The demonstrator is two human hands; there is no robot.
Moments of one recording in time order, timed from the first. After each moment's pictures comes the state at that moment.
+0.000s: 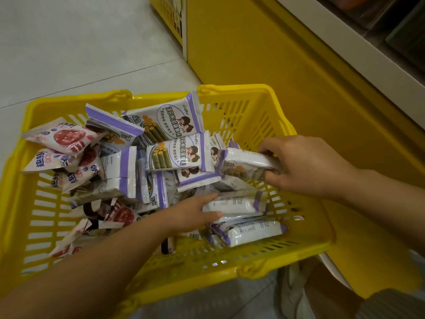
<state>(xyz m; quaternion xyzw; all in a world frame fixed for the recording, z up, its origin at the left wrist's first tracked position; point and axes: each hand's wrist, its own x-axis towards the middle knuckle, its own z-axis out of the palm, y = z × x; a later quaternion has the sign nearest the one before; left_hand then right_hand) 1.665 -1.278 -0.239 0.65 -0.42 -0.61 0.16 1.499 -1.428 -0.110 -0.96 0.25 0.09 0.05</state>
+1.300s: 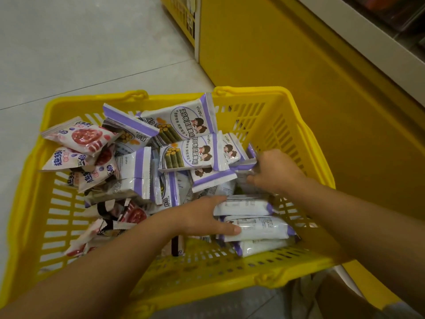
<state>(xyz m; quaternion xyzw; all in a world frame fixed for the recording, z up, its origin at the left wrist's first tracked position) 1.679 -1.276 -0.233 0.63 -0.46 -0.62 0.12 1.550 -1.431 -0.206 -0.87 0.44 0.17 0.11</state>
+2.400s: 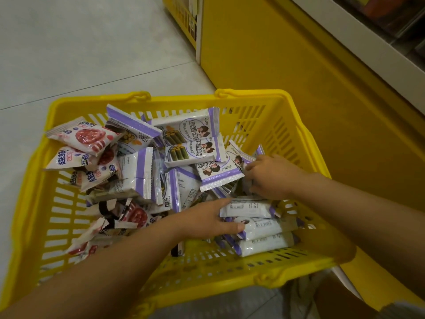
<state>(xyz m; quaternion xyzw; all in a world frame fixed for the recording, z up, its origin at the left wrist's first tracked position) 1.668 -1.273 -0.237 0.62 -0.45 -0.62 0.14 1.550 -1.425 -0.179 -0.93 0.19 0.33 -0.01</state>
